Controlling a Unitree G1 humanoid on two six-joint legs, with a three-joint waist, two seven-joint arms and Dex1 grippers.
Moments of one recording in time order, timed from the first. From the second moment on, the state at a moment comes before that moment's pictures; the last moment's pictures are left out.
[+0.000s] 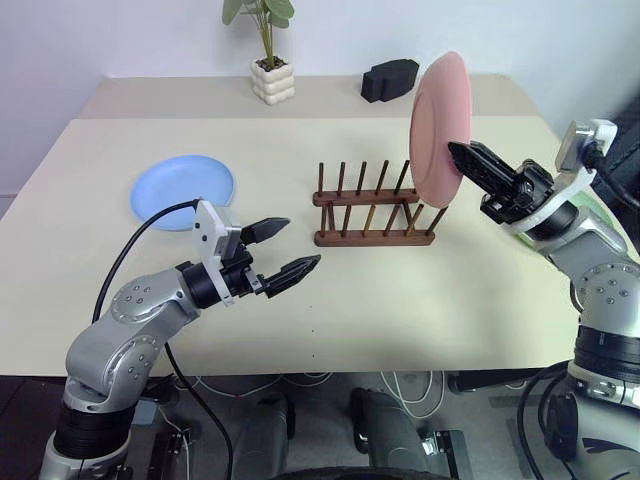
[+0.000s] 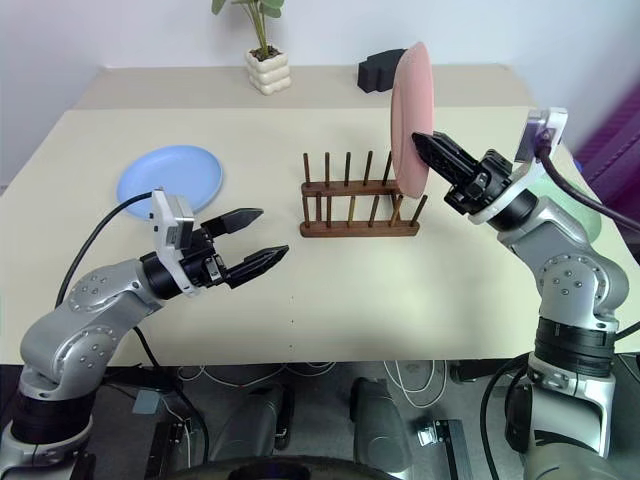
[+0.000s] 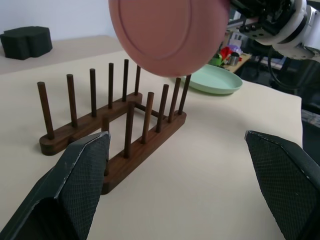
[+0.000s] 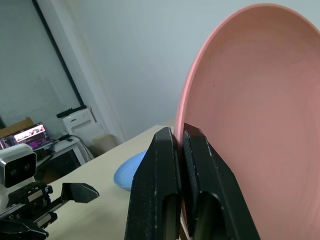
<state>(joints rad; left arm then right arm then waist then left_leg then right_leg) -0.18 0.53 0.07 -0.56 -0.71 0.62 -0.64 -0.47 -0.58 -0.37 -0.10 1.03 0.68 0.75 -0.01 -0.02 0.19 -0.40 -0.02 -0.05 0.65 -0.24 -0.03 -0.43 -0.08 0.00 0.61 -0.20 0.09</state>
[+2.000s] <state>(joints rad) -0.35 0.46 -0.07 -0.50 -0.74 0.60 -0.75 -0.48 -0.88 -0.05 0.61 0.12 0.16 0.69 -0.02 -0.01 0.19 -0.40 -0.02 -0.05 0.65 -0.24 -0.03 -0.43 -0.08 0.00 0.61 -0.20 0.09</state>
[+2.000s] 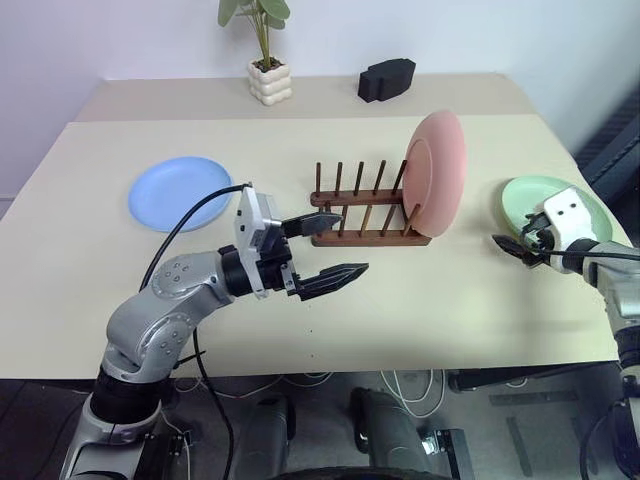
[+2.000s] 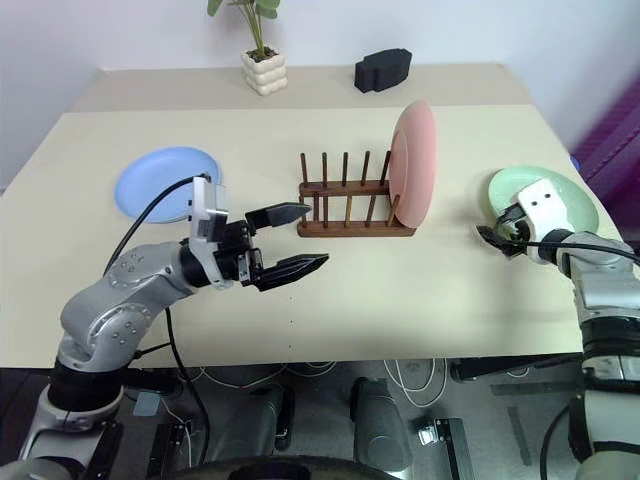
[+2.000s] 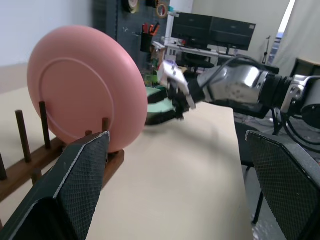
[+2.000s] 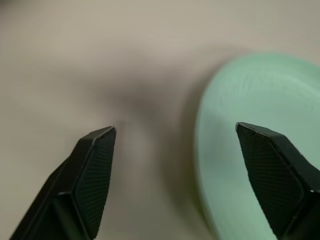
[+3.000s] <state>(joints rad) -0.33 0.42 -0.06 -0.51 -0.73 0.60 -0.67 -0.67 -0.85 0.05 0.62 -0.32 -0.13 0.14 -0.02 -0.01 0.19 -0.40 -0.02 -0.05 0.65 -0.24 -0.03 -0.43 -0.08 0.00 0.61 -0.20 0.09</state>
